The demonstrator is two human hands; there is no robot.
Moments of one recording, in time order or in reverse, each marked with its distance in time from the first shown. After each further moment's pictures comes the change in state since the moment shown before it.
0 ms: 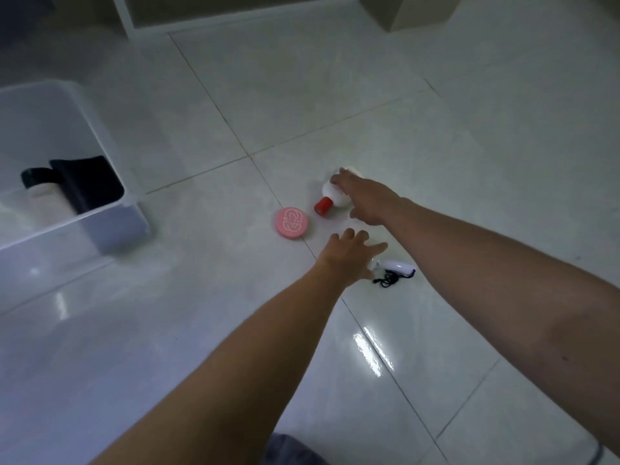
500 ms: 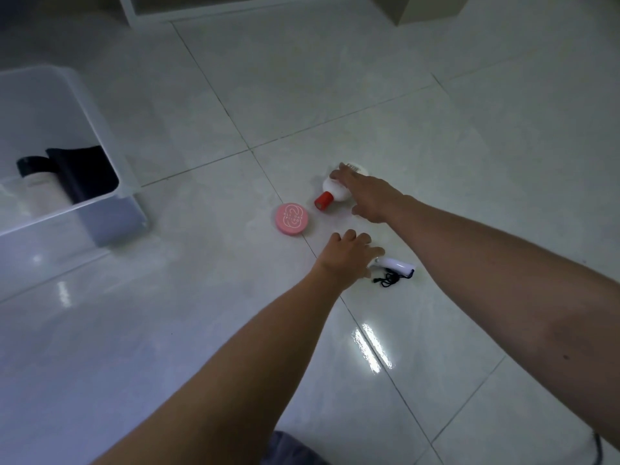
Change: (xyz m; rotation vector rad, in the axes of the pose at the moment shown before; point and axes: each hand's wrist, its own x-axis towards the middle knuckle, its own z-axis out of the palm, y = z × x) left_hand -0.001 -0.002 0.011 -0.016 0.078 0.020; right_hand 0.006 0.005 0.004 -0.002 -0.007 -0.036
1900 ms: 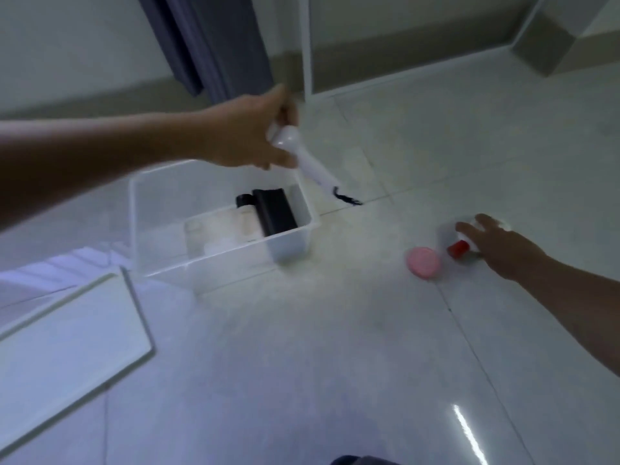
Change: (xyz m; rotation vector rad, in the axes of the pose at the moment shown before) left_hand -0.238 -0.195 -0.309 -0.160 0.168 -0.504; right_hand 0.010 -0.014 0.012 -0.172 0.069 -0.021
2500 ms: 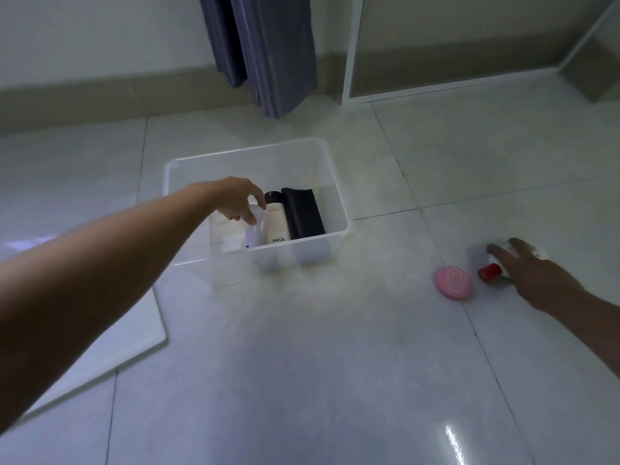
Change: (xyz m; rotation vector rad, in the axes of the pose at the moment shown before) left_hand 0.000 -0.153 0.087 0.061 -0.324 -0.398; right_hand 0.001 -0.007 0.001 -0.062 0.006 0.045
